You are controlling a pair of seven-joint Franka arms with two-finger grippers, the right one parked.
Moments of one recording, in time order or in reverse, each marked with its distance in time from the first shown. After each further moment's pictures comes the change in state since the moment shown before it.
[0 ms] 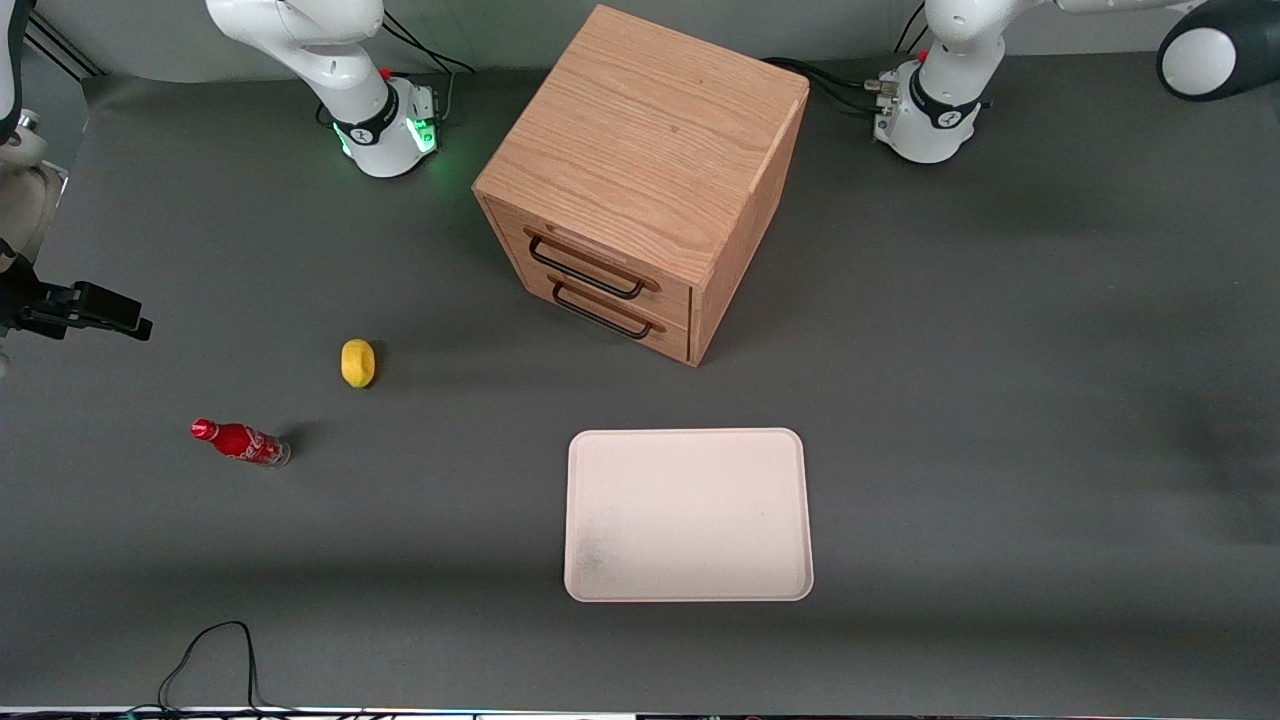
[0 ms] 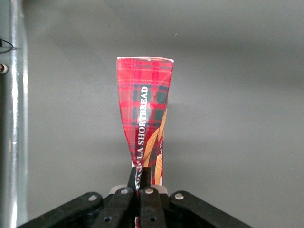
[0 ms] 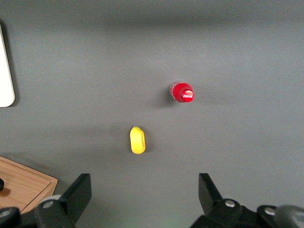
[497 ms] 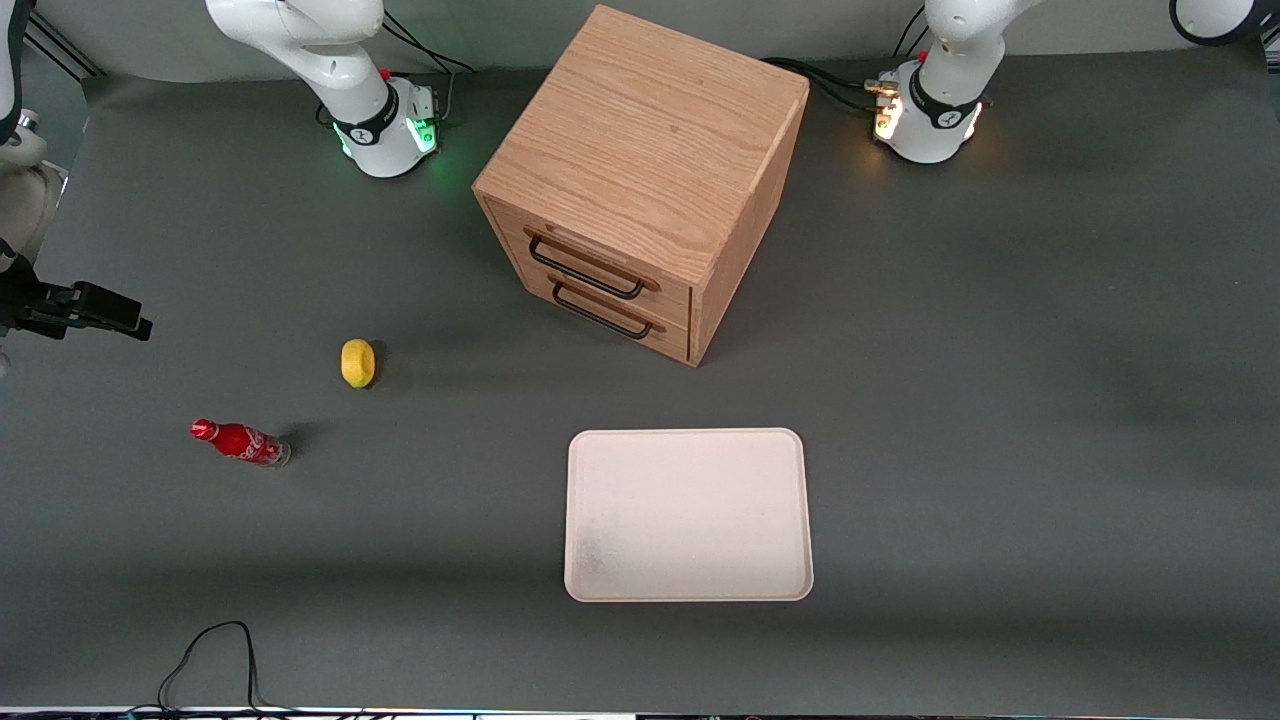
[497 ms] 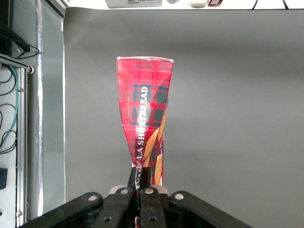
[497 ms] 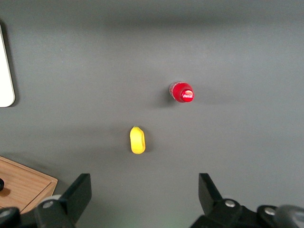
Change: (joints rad) arm 0.002 -0.167 0.004 0.082 0.034 -0.226 0.001
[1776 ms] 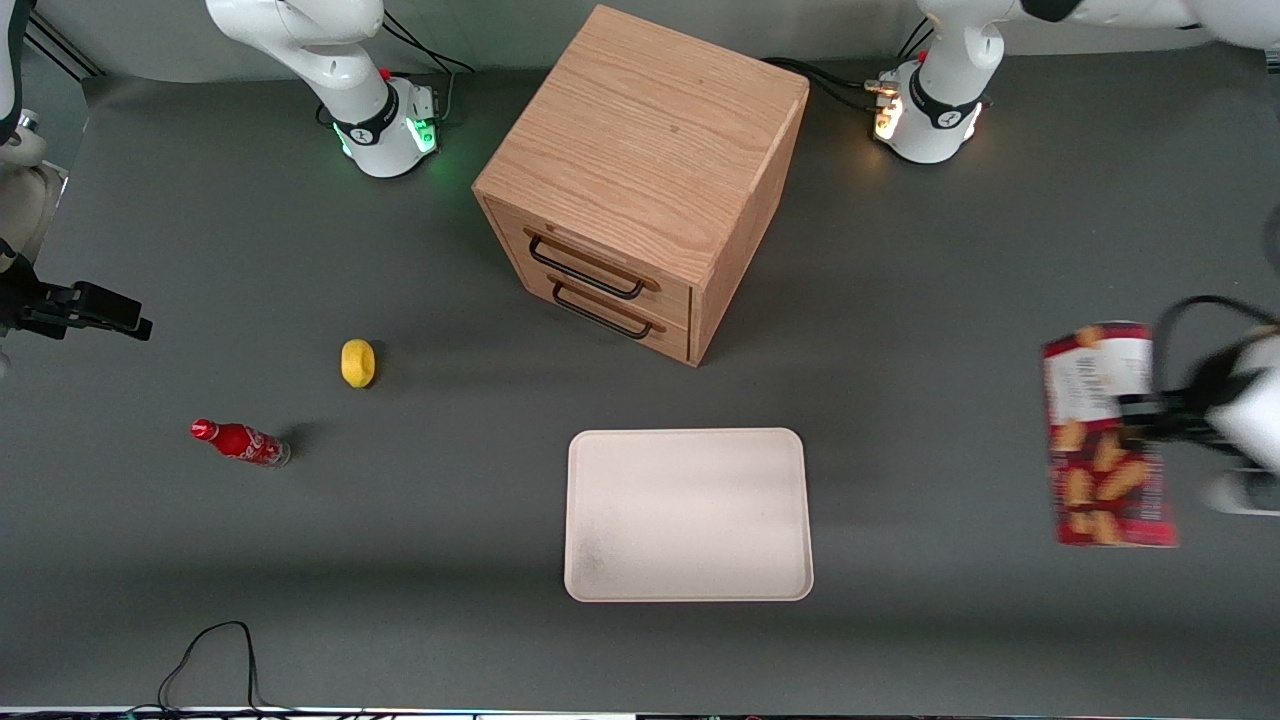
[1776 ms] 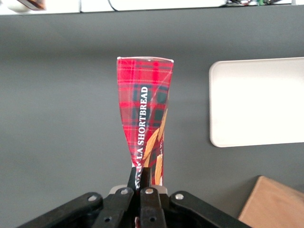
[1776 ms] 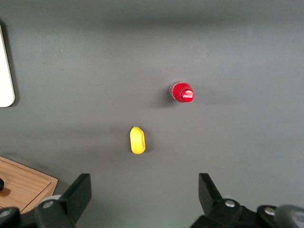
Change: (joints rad) arm -0.730 -0.055 -0.021 -0.063 0.048 -0.101 -0.704
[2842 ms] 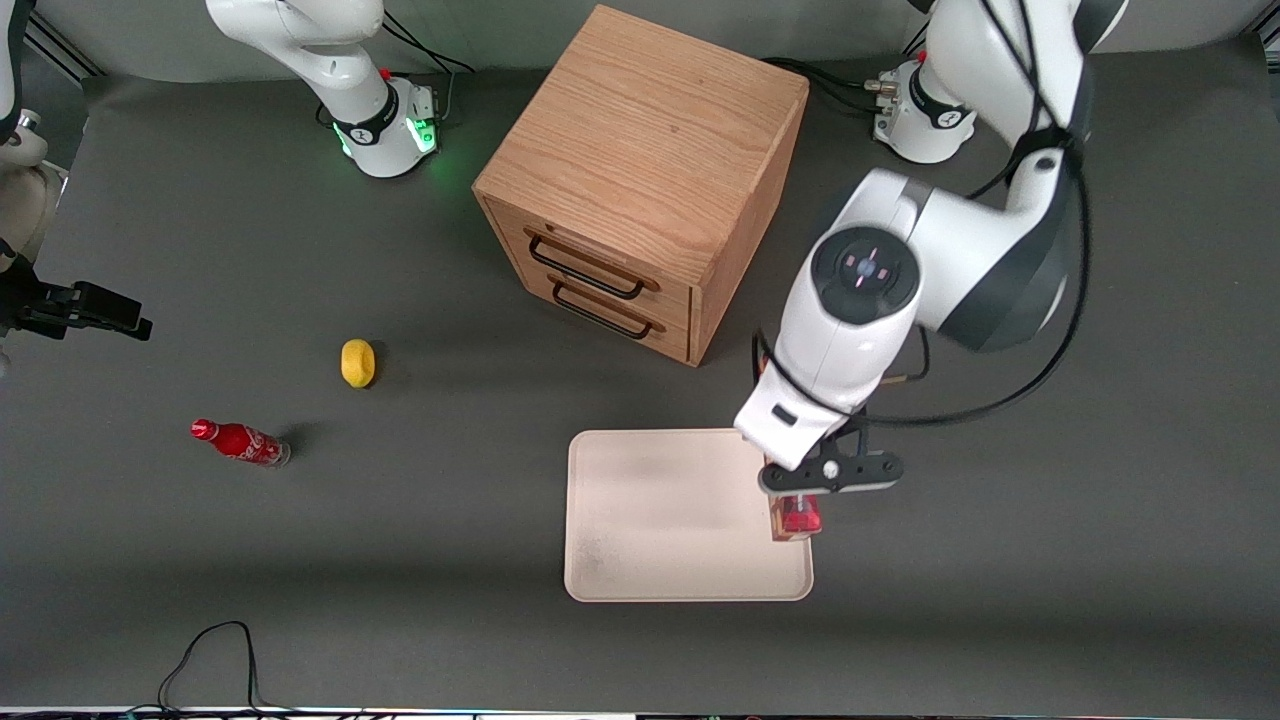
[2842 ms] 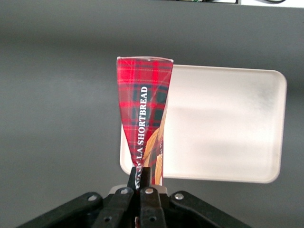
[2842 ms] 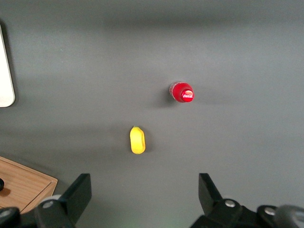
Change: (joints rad) arm -0.346 0.101 0.017 -0.227 0.085 0.404 -0.447
